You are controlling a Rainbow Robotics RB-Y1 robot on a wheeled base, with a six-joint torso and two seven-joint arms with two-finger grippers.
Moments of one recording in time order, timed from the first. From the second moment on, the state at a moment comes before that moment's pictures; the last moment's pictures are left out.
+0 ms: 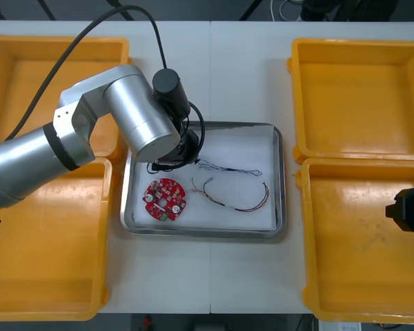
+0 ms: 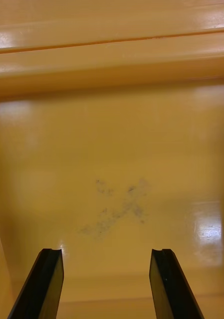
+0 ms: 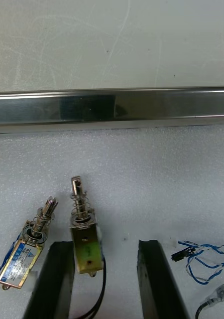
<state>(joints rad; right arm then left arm) -0.01 -0.43 -0.36 -2.39 -0.55 1.92 1.38 -0.93 0.60 -0.86 -1.61 0.68 1.36 -0.56</state>
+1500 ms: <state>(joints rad) -0.31 -0.61 0.09 -2.51 -0.77 1.92 1.38 -0.57 0.94 -0.07 -2.00 0.97 1.82 -1.03</state>
